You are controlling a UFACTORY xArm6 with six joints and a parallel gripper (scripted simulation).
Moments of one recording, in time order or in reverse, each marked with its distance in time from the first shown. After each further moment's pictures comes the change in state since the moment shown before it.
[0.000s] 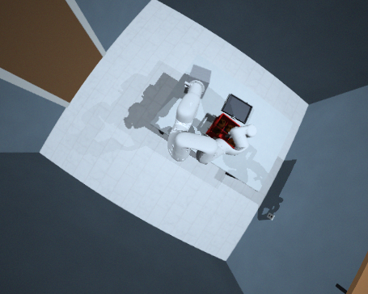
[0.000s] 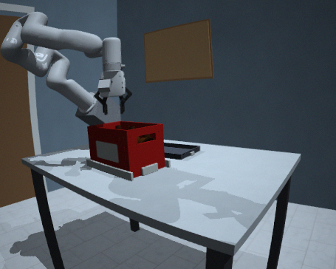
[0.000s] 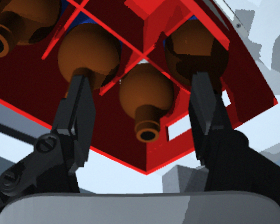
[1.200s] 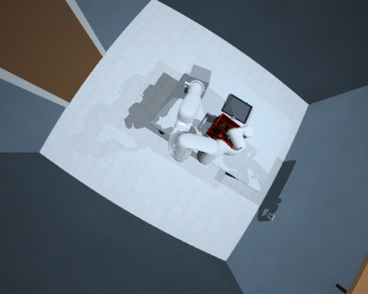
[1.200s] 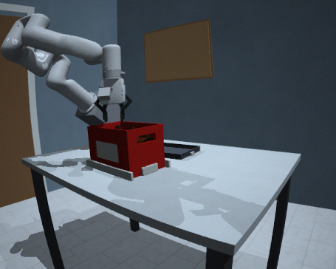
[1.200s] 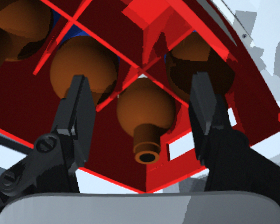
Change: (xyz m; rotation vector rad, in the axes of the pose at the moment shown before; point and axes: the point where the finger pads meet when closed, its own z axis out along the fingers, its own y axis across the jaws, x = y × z) arm 0.000 0.001 0.029 0.000 0.001 0.001
